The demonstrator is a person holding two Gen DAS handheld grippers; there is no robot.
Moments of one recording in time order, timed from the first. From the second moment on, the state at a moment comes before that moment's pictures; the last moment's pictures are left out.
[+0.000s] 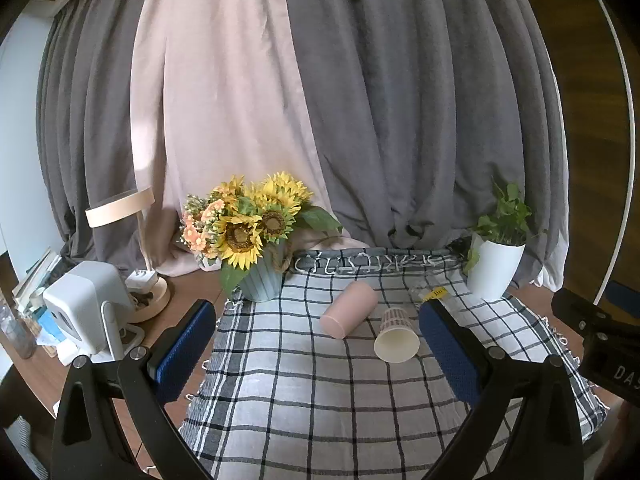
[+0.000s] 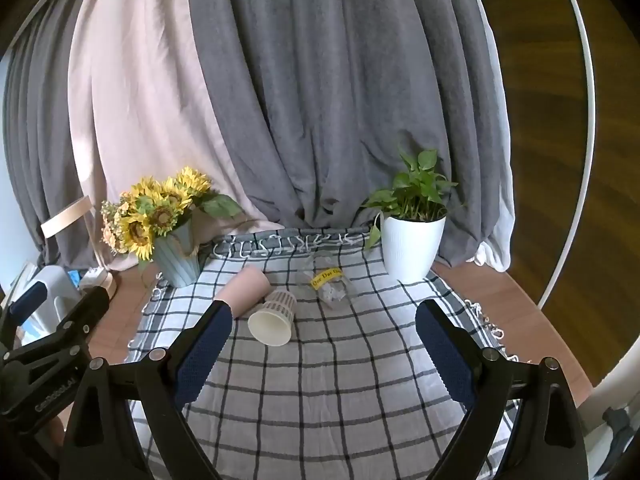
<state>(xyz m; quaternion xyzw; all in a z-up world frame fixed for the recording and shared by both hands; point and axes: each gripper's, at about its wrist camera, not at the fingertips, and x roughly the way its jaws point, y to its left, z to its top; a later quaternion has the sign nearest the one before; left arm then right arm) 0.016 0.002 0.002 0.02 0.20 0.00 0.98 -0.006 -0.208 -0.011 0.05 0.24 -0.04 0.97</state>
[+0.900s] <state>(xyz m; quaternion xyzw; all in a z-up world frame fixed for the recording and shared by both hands) 0.025 0.001 0.007 0.02 0.20 0.00 0.98 0.000 -0.203 -0.010 0.04 0.24 -0.04 0.97</state>
